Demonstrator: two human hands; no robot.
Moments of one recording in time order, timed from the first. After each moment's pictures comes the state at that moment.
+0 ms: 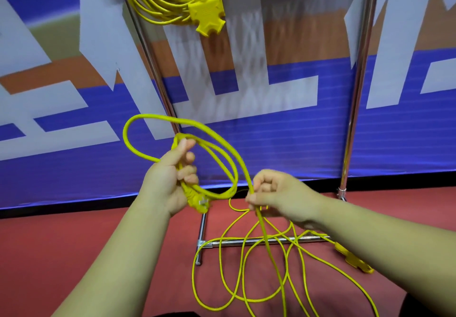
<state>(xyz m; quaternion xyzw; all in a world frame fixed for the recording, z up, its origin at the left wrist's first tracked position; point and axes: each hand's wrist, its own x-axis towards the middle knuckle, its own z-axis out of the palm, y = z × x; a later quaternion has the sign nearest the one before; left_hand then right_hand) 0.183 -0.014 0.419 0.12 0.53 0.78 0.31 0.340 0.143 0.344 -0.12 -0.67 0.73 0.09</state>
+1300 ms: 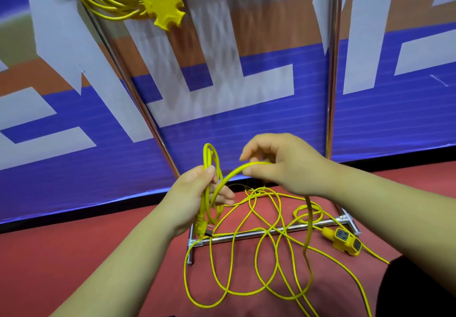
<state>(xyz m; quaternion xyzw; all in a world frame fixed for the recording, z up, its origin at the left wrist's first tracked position) 0.233 0.018 0.381 0.31 0.68 0.57 0.35 0.378 0.190 0.392 -0.04 -0.86 0.46 0.24</state>
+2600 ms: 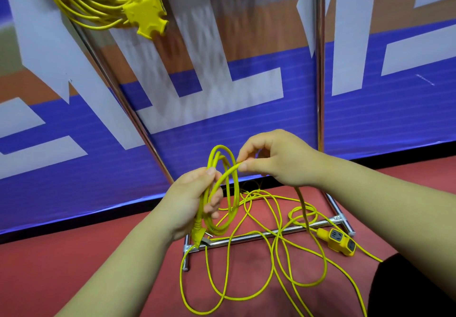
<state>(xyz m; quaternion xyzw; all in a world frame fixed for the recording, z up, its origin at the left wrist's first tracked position) 0.249 0.034 0.392 0.32 0.64 0.57 0.40 0.378 0.220 0.394 -0.05 -0.87 0.44 0.23</state>
